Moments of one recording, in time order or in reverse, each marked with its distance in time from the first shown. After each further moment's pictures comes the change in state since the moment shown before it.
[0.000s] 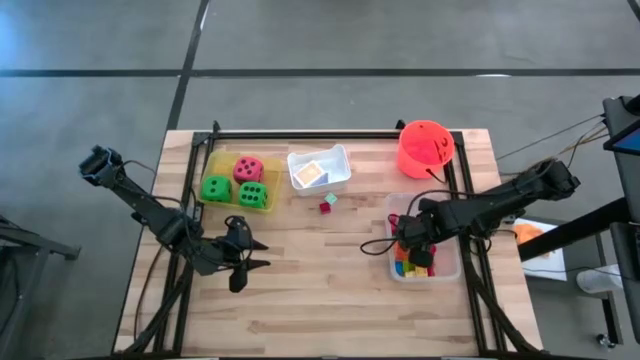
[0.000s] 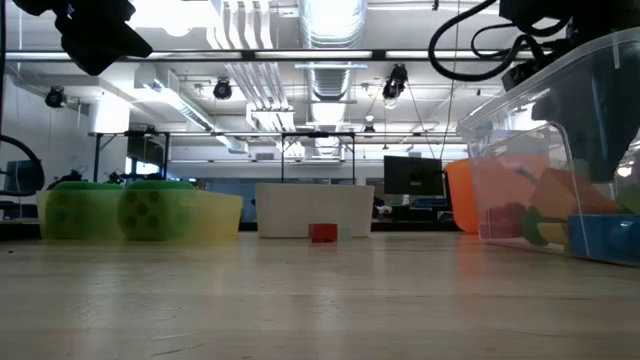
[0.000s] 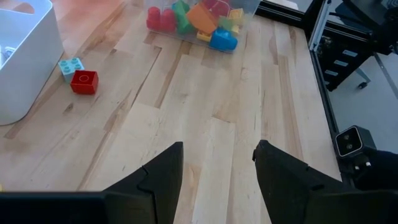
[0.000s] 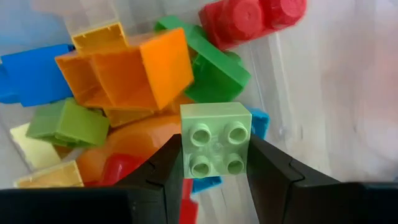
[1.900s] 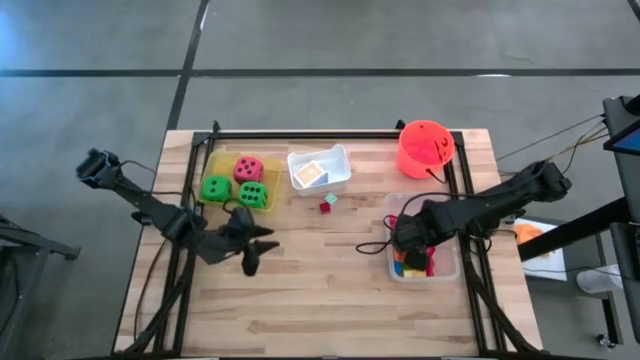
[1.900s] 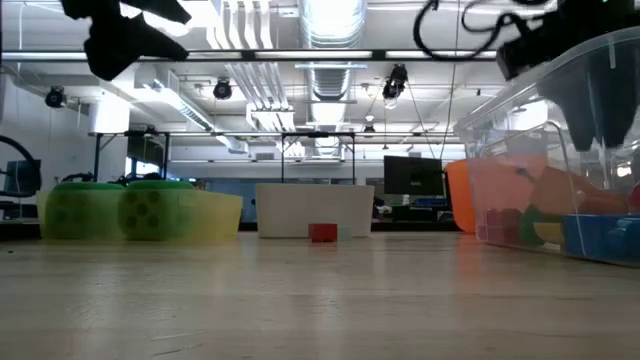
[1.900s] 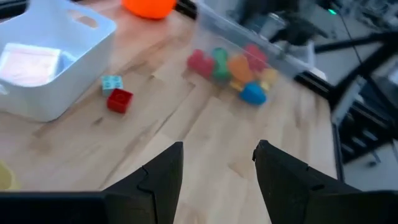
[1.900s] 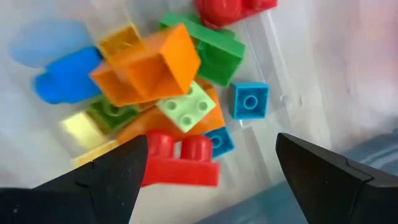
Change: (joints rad) left arm 0.088 0.001 0.000 0.079 -0.110 -0.150; right arm 0.028 0.090 0.176 -0.170 -0.037 0.159
